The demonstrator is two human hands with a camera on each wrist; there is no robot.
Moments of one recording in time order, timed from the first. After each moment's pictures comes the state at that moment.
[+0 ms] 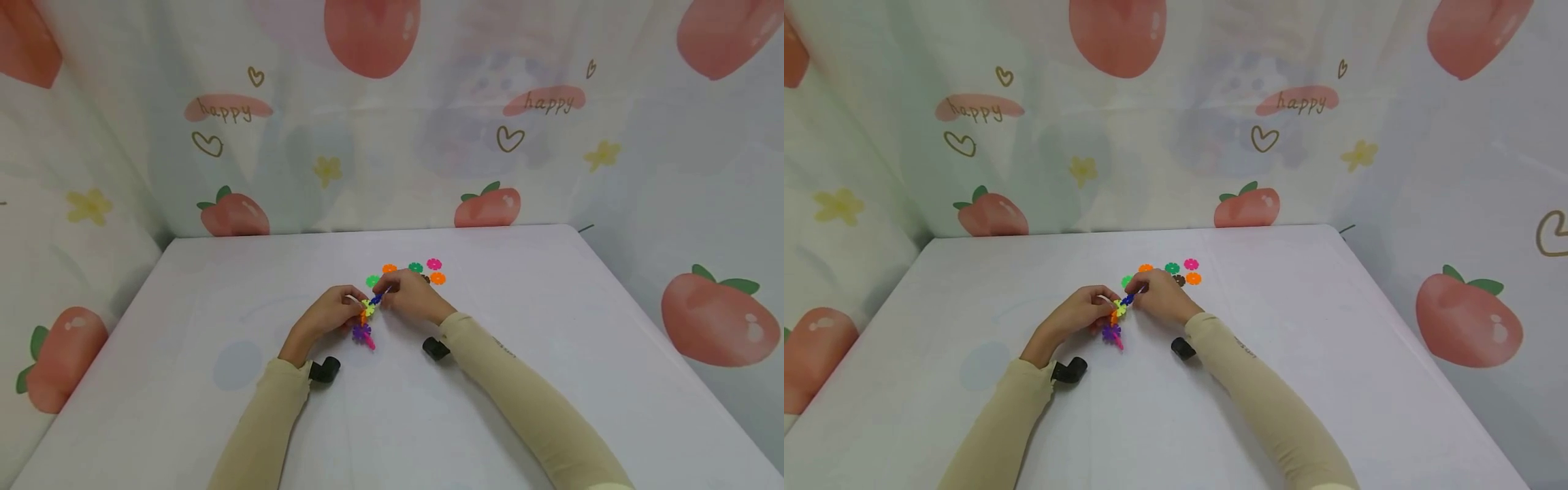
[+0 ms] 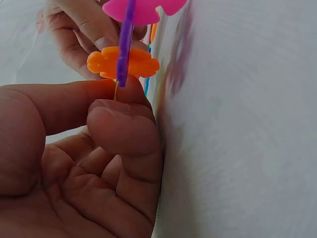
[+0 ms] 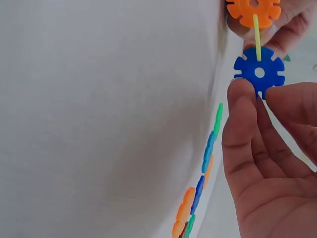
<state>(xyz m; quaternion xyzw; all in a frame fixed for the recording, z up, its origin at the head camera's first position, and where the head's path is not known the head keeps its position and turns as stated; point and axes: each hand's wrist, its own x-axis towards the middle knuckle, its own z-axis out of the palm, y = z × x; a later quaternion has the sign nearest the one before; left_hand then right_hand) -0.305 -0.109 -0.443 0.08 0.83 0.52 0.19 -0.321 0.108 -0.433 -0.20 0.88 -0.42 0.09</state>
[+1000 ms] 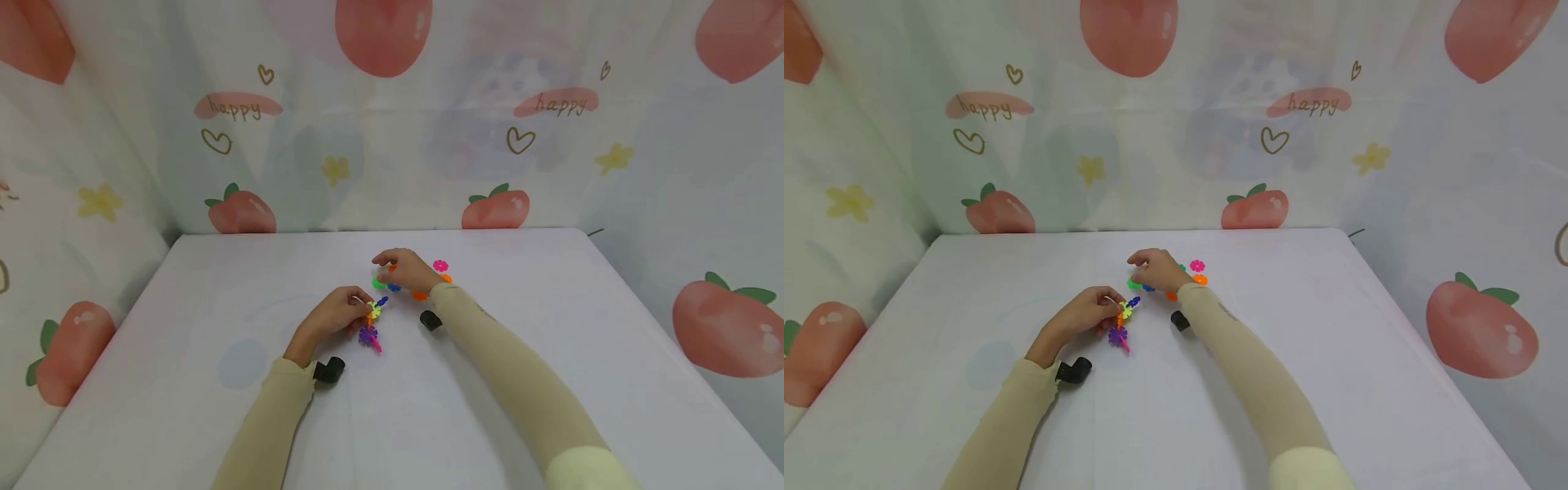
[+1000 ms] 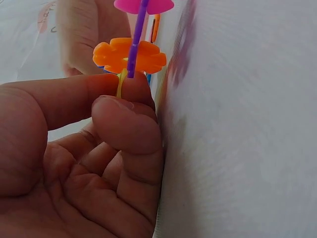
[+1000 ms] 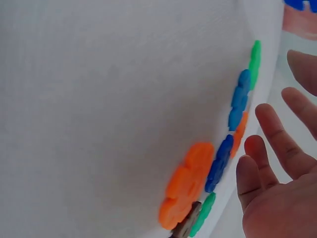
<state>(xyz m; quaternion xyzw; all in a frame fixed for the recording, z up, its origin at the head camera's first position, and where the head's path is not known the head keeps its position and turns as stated) -0.307 -0.111 -0.447 0.08 0.82 0.52 0.20 -0.378 0.097 -0.426 -0.21 0.90 -0.37 0.11</state>
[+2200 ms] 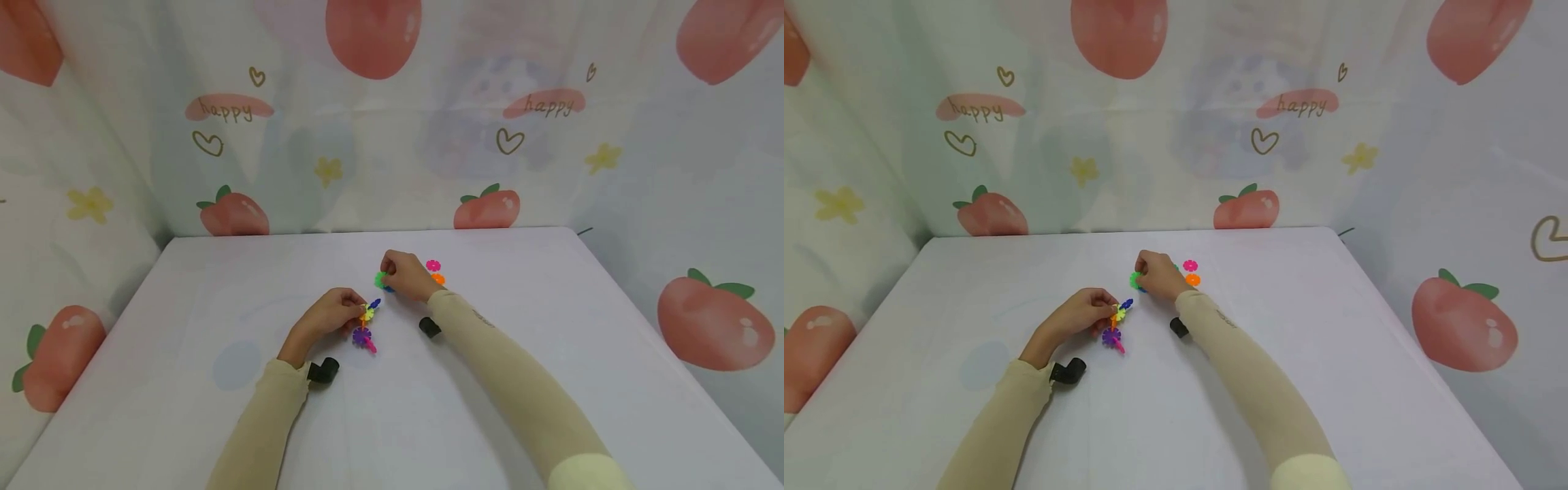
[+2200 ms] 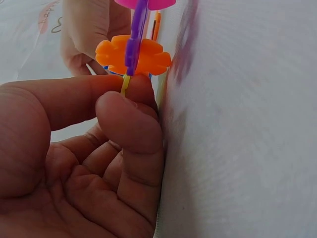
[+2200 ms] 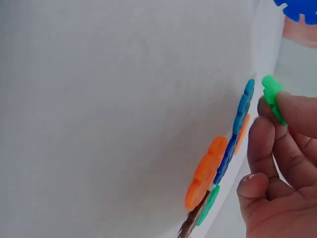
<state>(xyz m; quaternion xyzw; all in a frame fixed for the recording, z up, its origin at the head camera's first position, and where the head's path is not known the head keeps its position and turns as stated) -0.305 -0.108 -0.446 0.06 0.83 0.51 0.21 -0.366 0.105 -0.431 -0.18 0.91 -0.37 0.05</state>
